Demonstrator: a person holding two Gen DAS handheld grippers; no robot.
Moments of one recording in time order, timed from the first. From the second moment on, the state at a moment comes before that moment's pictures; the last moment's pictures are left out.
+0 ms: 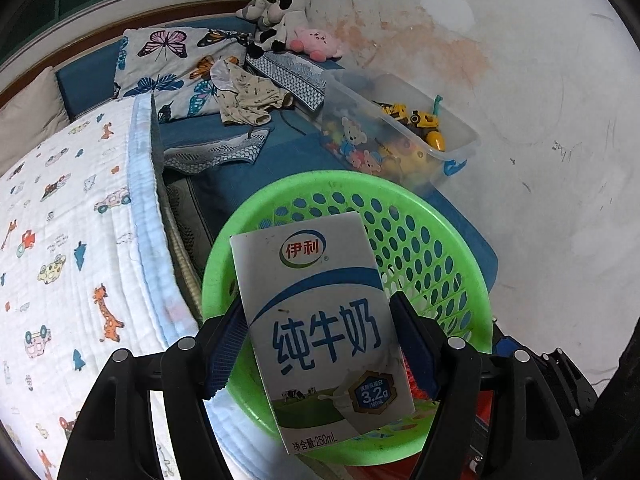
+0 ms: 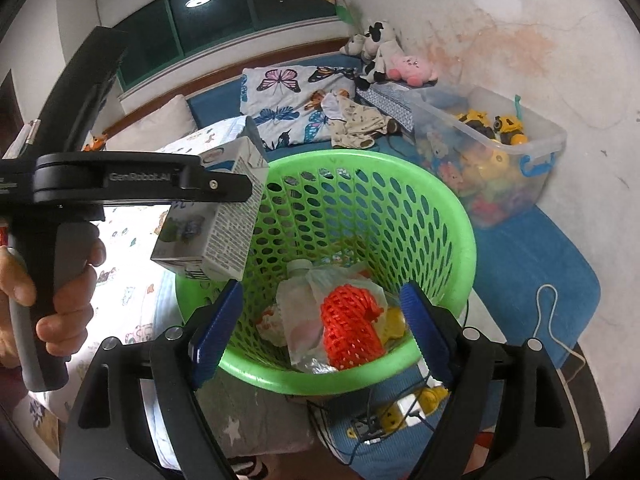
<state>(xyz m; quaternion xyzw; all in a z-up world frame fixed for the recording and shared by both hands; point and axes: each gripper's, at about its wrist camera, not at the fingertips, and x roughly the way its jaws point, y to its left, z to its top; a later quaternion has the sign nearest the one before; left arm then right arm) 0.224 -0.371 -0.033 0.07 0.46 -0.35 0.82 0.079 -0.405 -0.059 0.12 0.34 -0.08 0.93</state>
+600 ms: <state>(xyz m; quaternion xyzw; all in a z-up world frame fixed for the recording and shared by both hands) 0.217 -0.382 -0.041 0.08 0.46 -0.36 0.81 0.068 -0.404 -0.059 0.12 0.33 -0.09 0.93</state>
